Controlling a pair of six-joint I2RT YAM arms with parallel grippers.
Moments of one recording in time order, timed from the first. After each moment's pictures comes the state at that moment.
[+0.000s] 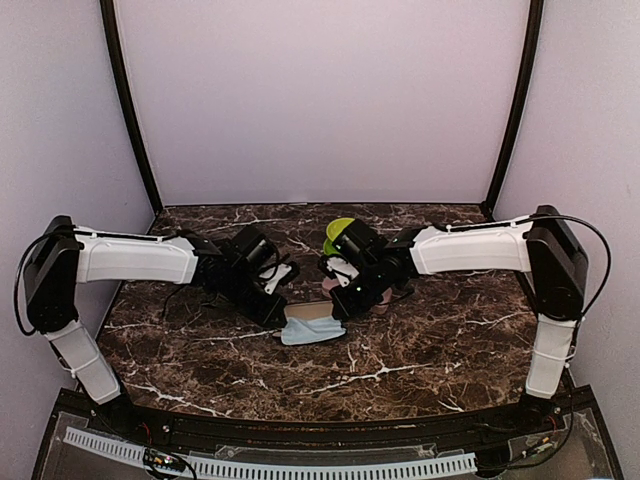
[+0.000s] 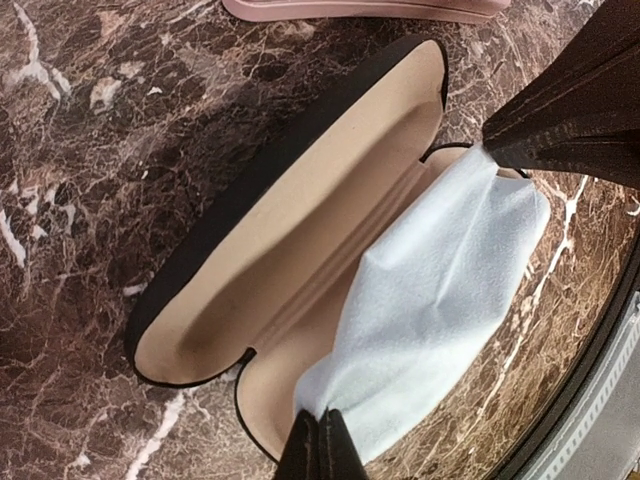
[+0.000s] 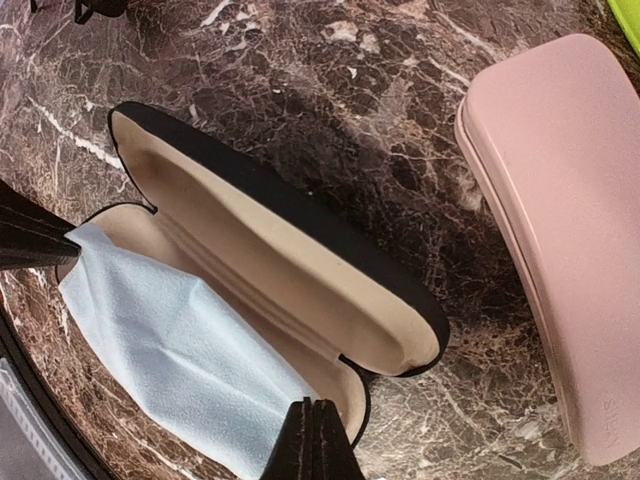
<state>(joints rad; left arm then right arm) -0.79 1.68 1.10 -0.54 0.24 -0.24 0.91 1.90 1.36 -0.57 -0.18 0.30</state>
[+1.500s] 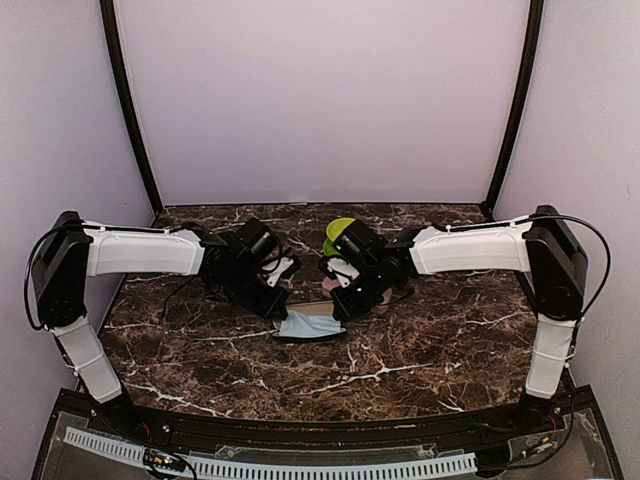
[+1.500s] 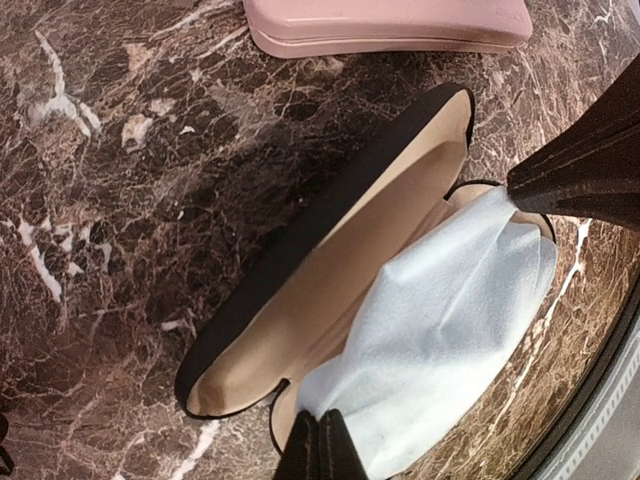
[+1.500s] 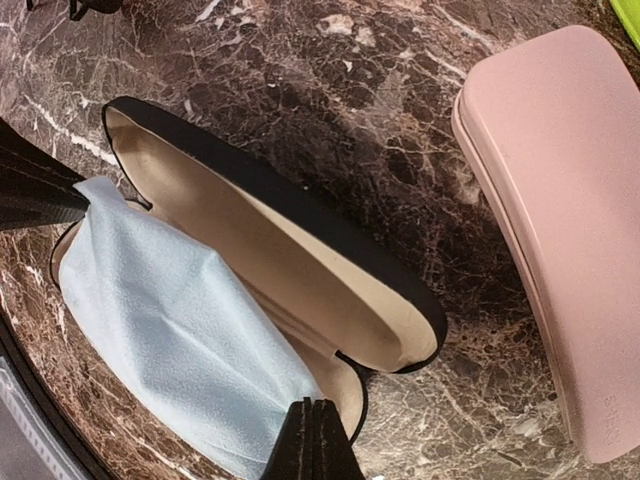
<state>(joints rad) -0.77 1.74 1.17 -0.58 0.23 -0.21 0.91 1.91 1.36 -0.57 -0.17 0.30</state>
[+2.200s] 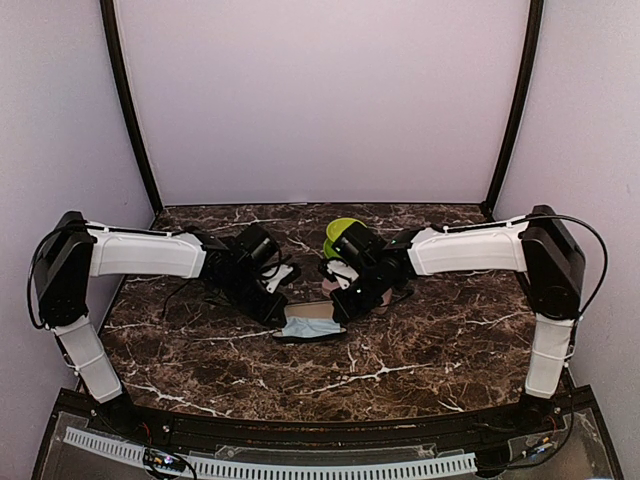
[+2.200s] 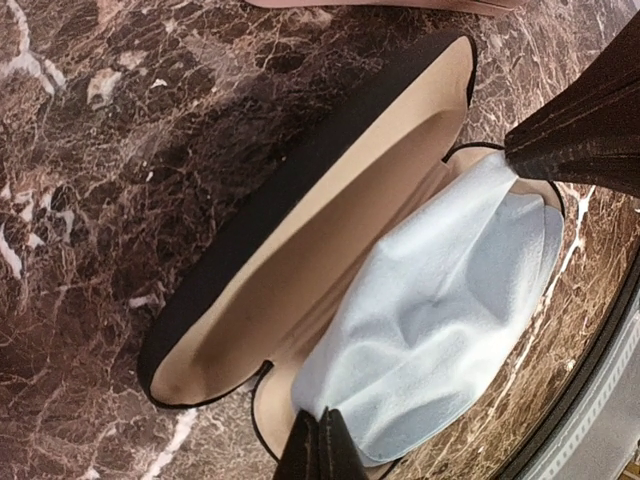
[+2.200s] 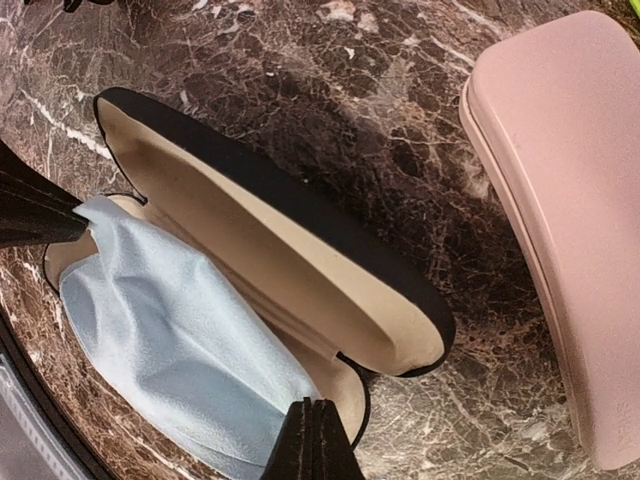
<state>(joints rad) -0.77 1.75 1.15 -0.58 0.27 -0.21 0.91 1.92 1.36 -0.57 -0.19 0.30</state>
